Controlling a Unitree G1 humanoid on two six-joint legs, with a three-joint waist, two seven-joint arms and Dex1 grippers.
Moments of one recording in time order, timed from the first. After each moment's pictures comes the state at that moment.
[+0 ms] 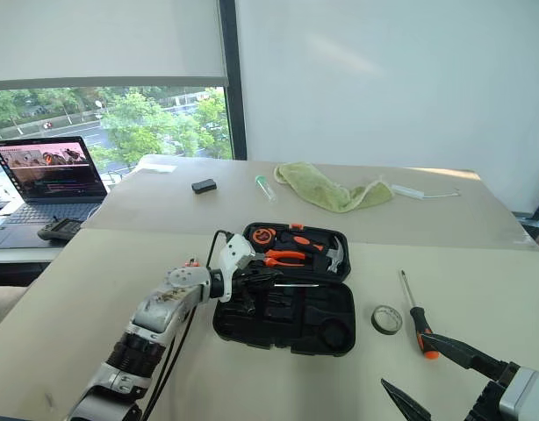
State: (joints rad) left arm -0.53 0.22 -0.20 0.14 -0.11 0.44 -0.79; right arm 0.91 -0.52 -0.80 -0.91 0.74 0.13 0.91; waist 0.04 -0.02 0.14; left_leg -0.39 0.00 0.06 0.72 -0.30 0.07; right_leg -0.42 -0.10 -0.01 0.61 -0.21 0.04
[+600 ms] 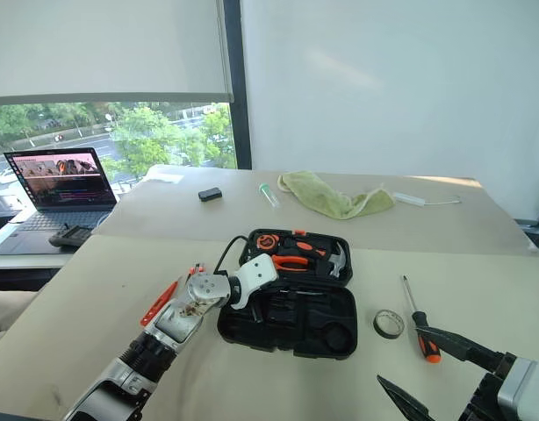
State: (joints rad) left arm -0.54 0.25 -0.36 0.21 0.05 0.25 -0.74; right arm 0.89 -0.59 -0.81 -0.93 0.79 0.17 0.87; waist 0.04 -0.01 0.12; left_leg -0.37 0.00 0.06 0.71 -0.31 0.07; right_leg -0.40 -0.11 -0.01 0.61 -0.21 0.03
